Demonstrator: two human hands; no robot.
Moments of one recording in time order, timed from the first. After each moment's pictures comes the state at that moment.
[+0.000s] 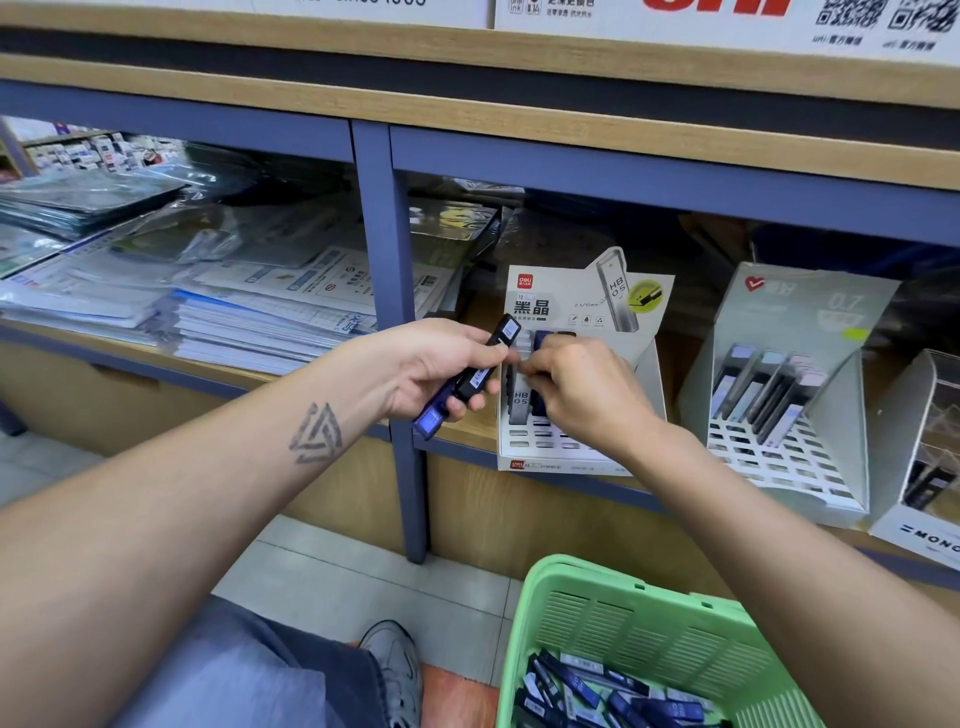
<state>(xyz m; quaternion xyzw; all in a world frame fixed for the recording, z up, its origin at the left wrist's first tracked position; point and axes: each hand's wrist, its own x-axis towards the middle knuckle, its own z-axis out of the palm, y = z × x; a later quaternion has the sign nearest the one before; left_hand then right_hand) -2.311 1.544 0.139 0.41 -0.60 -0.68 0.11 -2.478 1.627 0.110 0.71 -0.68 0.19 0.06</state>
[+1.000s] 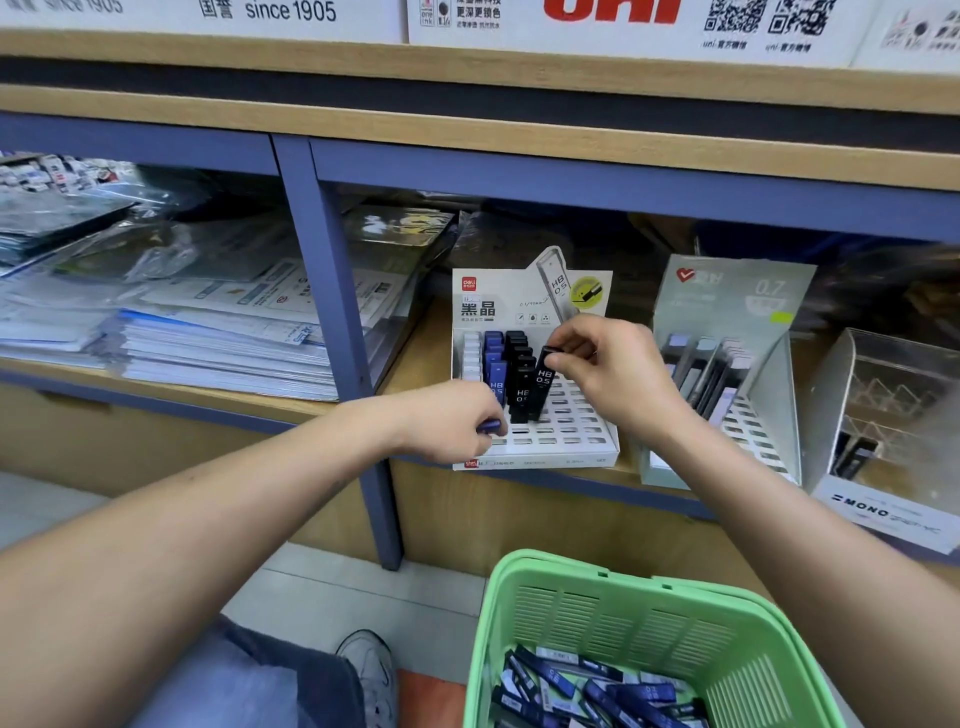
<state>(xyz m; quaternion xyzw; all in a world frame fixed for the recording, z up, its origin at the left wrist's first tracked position) -2.352 1.571 0.107 0.22 -0.96 -0.14 -0.06 -2.541 1.663 0.117 0.61 -0.69 0.39 -0.03</state>
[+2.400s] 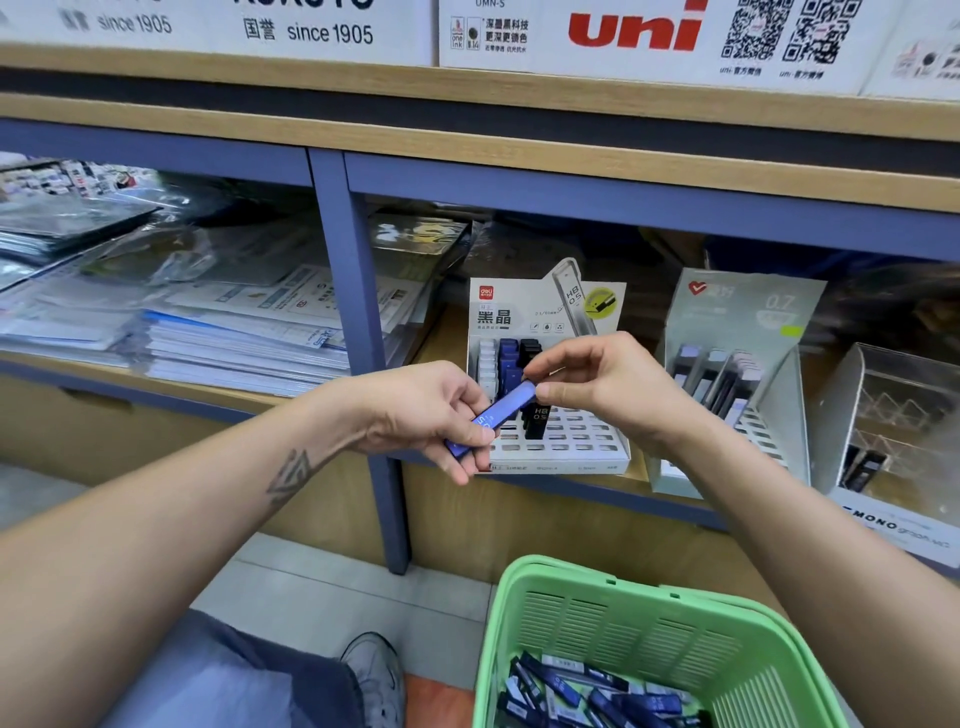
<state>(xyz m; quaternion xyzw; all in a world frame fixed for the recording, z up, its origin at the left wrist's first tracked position) -2.308 1.580 0.137 0.30 -0.73 -0.61 -0.01 -2.520 1.675 0.134 0.57 -0.62 0.44 -0.31</state>
